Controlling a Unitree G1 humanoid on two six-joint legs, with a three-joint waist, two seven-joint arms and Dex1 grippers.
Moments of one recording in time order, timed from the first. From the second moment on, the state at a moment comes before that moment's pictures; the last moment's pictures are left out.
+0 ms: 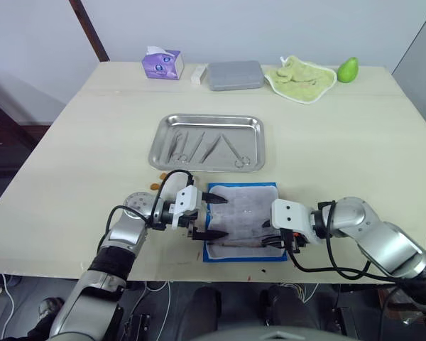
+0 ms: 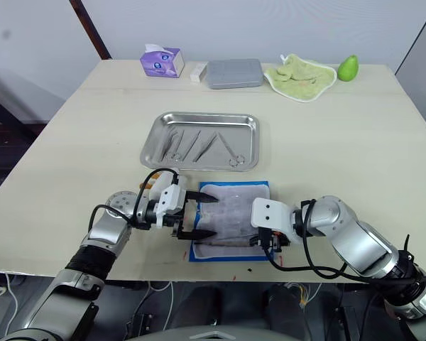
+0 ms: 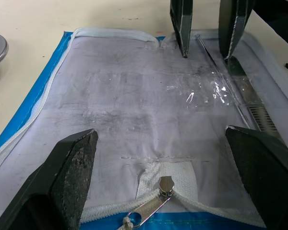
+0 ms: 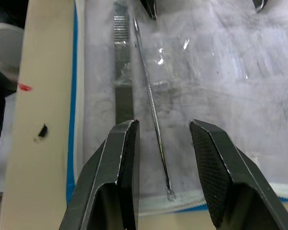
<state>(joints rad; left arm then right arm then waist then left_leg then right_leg) -0.38 0.54 -0.21 0.38 -0.22 -0.18 -1.39 -0.39 -0.75 0.52 -0.50 0.12 0.73 1.00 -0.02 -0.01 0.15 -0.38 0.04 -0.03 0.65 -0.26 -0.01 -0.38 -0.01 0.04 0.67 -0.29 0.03</state>
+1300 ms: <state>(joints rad) -0.37 0.54 -0.21 0.37 -0.21 -0.17 -1.37 -0.43 -0.72 0.59 -0.50 0.03 0.81 1.04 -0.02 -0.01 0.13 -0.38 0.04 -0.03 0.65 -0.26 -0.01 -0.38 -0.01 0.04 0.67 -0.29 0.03</state>
